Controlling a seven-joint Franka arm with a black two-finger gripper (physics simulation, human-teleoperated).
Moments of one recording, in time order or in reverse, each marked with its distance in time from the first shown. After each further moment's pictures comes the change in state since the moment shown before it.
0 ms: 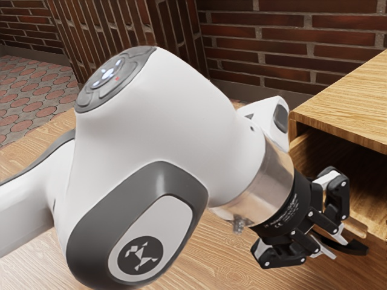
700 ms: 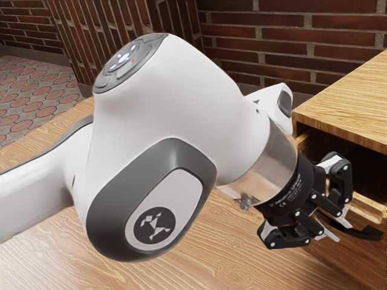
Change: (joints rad) arm 0.028 0.090 -0.030 0.039 0.054 0.036 0.003
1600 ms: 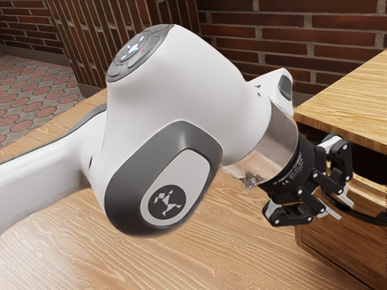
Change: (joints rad) arm 0.040 0.081 -0.037 0.029 0.065 0.064 0.001
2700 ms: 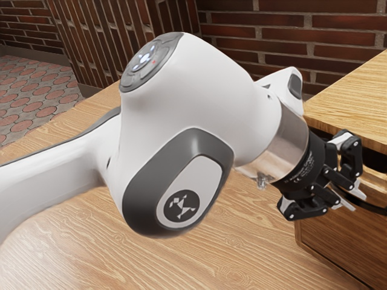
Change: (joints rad) arm 0.034 0.060 -0.066 0.005 0.060 0.098 -0.005
